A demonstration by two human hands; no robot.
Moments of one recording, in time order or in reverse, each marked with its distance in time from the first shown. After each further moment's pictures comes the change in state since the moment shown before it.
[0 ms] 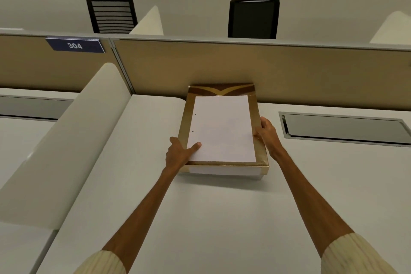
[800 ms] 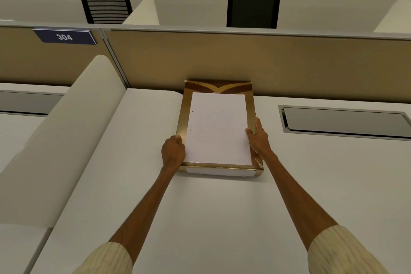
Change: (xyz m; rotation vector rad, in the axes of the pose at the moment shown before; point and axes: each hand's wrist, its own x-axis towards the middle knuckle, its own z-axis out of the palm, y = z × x) left_hand 0.016 -0.017 0.019 0.139 0.229 0.124; right_hand 0.009 0.036 0.030 -0.195 0.048 0.029
